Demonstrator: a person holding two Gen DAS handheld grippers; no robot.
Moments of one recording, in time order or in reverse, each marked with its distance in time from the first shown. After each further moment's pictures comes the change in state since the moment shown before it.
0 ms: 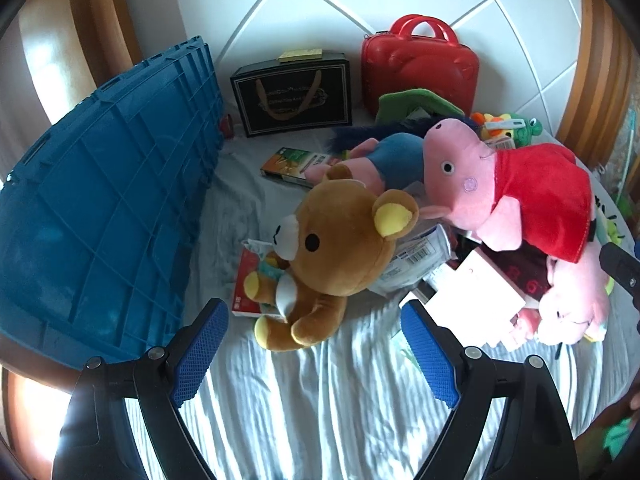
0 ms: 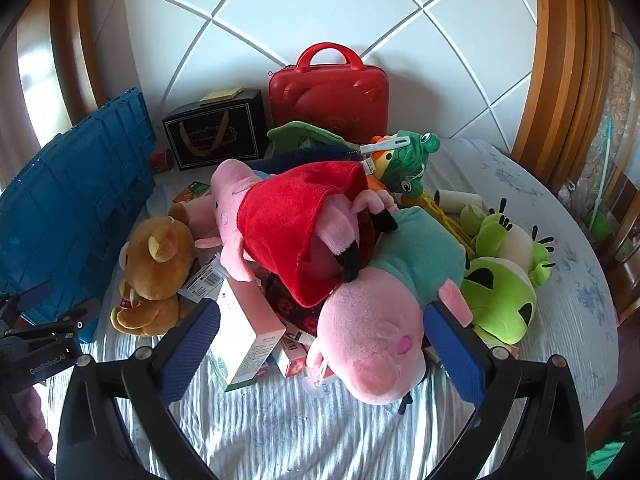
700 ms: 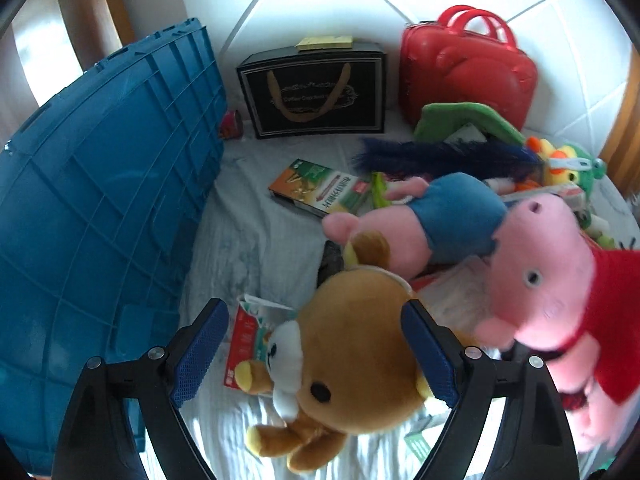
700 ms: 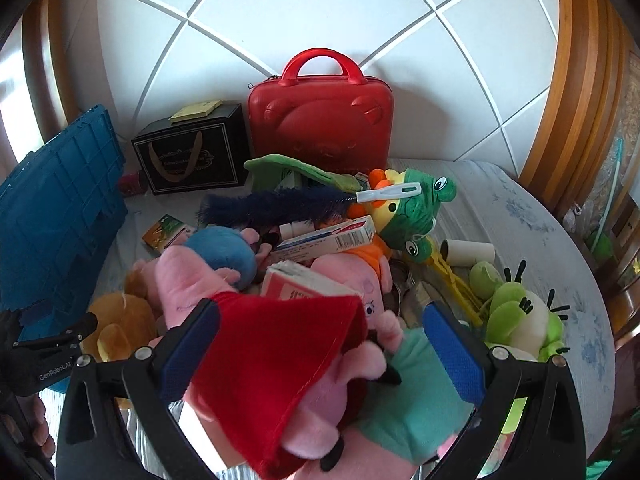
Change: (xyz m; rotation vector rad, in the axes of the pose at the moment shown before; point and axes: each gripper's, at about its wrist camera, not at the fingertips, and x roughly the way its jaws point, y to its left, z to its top) left arm 0.096 0.003 0.087 -0.084 0.070 0.089; right arm 0.081 -0.020 0.098 -0.006 0.003 -0.030
